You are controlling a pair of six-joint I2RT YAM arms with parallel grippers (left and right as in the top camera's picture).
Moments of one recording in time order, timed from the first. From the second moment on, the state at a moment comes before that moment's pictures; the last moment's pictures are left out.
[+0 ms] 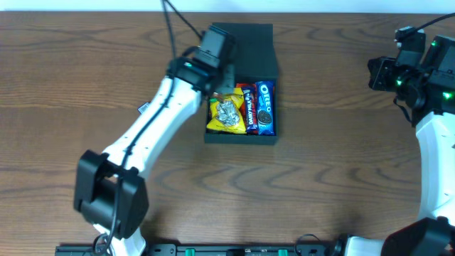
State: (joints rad) left arm -0.51 1.87 1.62 -0.76 -0.07 -0.39; right arm -0.28 1.50 1.32 -0.56 -0.39 -0.01
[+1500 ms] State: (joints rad) left arm -0.60 2.04 1.87 -1.07 0.00 -0.56; right arm -0.28 1.50 1.32 -0.56 -0.39 -0.01
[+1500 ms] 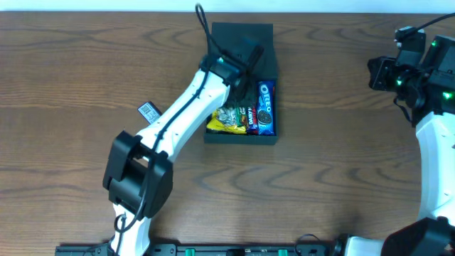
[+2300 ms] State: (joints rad) left arm -0.18 1.92 1.44 -1.02 -0.17 -0.67; right arm -0.28 1.50 1.32 -0.59 -0.39 -0.01
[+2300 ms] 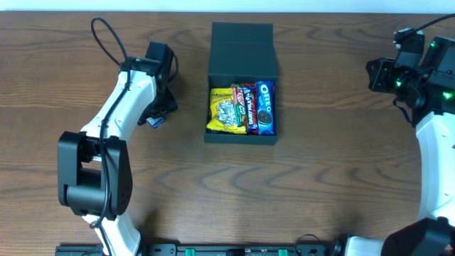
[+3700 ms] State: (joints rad) left arm -0.07 1.99 1.29 -0.74 -0.02 -0.66; right arm -0.28 1.50 1.32 -0.62 -0.39 -0.01
